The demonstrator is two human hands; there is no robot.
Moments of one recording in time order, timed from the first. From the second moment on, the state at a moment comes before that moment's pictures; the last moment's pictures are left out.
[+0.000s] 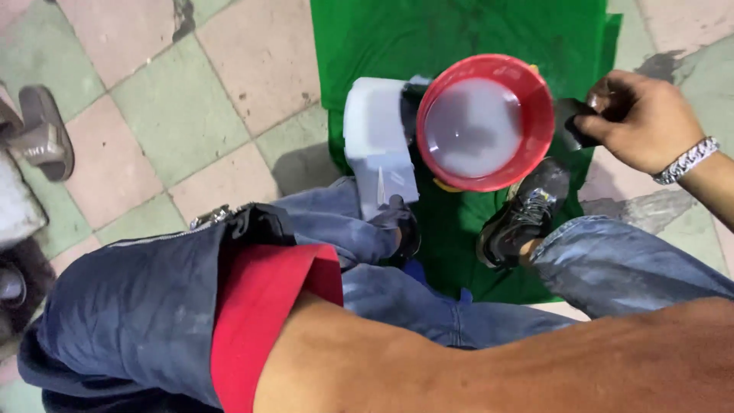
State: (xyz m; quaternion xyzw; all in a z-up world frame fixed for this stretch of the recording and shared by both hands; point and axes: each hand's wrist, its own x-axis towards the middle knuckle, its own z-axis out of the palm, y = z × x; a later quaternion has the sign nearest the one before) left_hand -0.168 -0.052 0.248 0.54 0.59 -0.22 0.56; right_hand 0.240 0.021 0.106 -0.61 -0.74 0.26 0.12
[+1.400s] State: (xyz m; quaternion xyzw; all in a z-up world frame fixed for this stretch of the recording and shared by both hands) left_hand -0.119 0.081 0.059 0.65 0.54 0.33 0.42; right_hand 0.229 0.044 -0.012 -0.66 -0.73 0.15 -0.07
